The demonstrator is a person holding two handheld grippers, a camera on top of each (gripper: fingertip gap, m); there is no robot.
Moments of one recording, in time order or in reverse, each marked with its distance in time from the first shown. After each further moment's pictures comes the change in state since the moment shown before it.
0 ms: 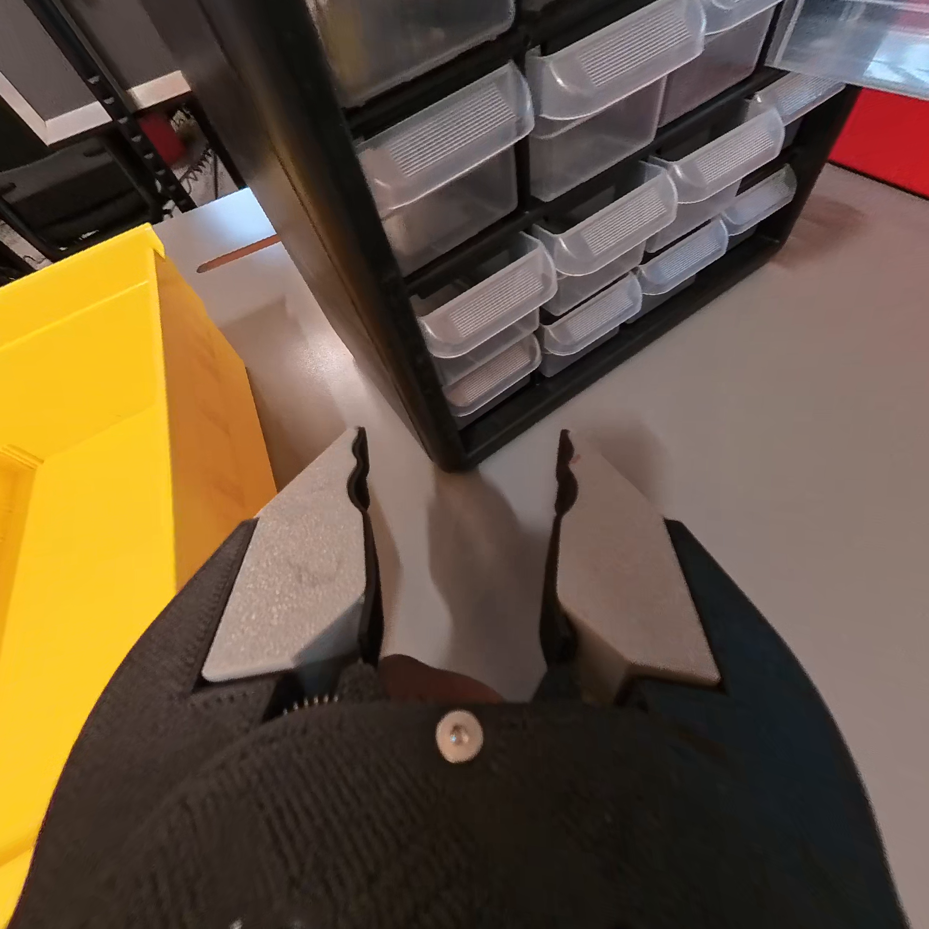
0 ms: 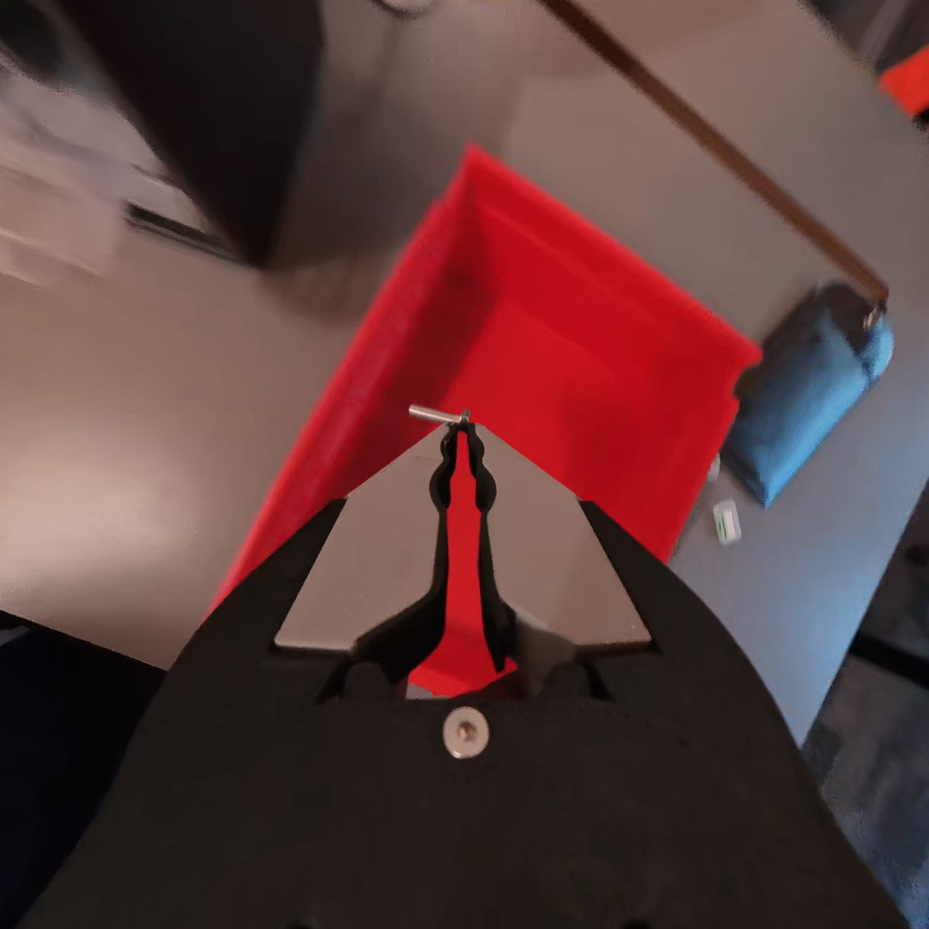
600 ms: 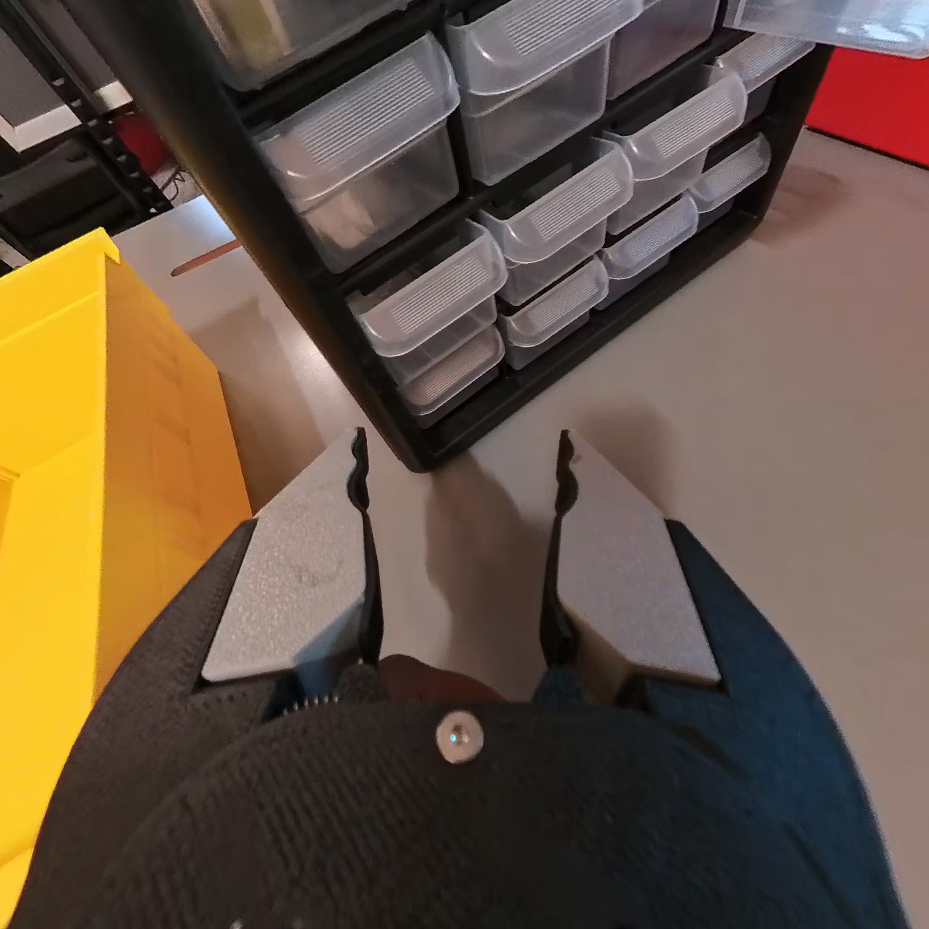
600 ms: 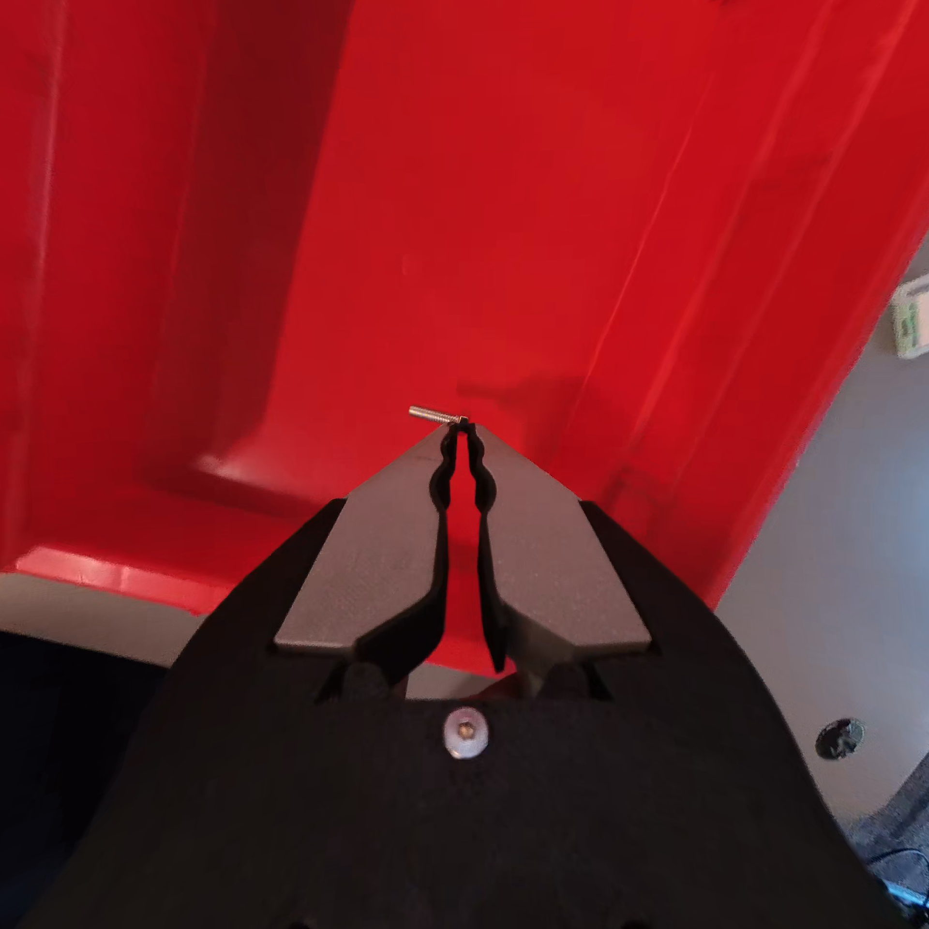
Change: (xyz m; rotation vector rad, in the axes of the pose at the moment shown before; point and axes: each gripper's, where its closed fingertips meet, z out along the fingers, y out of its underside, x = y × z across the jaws) left arm 0.018 0.003 0.006 -0.020 0.013 0.038; right arm 0.021 0.130 0.064 -0.206 -0.050 0.170
